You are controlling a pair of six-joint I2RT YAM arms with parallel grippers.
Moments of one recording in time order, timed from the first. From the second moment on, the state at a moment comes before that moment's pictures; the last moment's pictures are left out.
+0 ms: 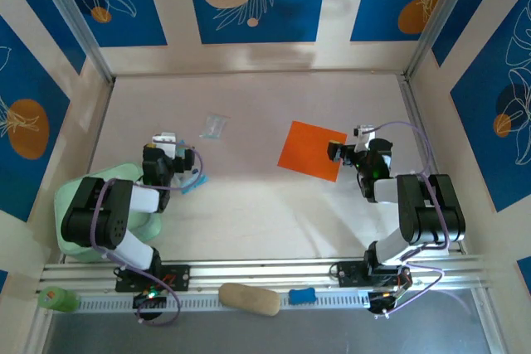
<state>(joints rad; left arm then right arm) -0.09 1.56 0.36 0.85 -0.10 0.06 -0.01 1.53 0.41 0.71 -0.22 0.09</state>
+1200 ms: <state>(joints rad) -0.09 1.42 0.28 0.87 -0.07 0.06 0.02 1.48 0.41 0.66 -0.19 0.06</state>
